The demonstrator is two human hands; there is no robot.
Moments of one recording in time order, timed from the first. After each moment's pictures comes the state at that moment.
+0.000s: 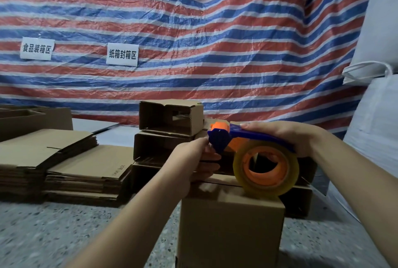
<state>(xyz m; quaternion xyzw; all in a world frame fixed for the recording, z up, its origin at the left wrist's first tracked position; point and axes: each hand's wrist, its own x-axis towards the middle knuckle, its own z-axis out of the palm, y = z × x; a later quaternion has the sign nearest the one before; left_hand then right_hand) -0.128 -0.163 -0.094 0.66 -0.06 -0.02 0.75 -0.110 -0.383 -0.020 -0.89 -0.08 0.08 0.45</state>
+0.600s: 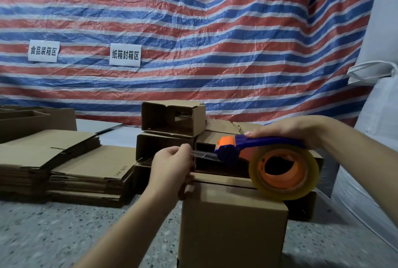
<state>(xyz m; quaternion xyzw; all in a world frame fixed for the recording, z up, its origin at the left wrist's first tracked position) -0.123 -0.144 -0.118 0.63 -0.02 0.13 0.76 -0.106 -0.388 0.003 -0.94 -0.02 0.13 0.30</state>
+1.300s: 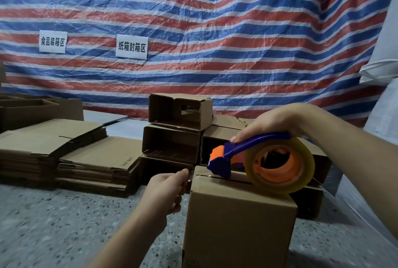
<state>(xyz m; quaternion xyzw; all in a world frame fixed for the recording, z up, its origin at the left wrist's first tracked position) -0.120 -0.118 -0.178 0.67 0.02 0.05 0.74 -0.098 -0.328 0.013 -0.97 -0.01 0.17 0.15</state>
